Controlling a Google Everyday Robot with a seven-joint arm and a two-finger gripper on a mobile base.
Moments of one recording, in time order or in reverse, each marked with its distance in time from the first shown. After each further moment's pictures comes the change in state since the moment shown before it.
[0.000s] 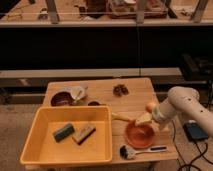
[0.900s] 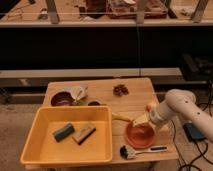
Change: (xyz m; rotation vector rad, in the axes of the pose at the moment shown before) arm 0.001 -0.007 0.019 0.030 0.001 -0.028
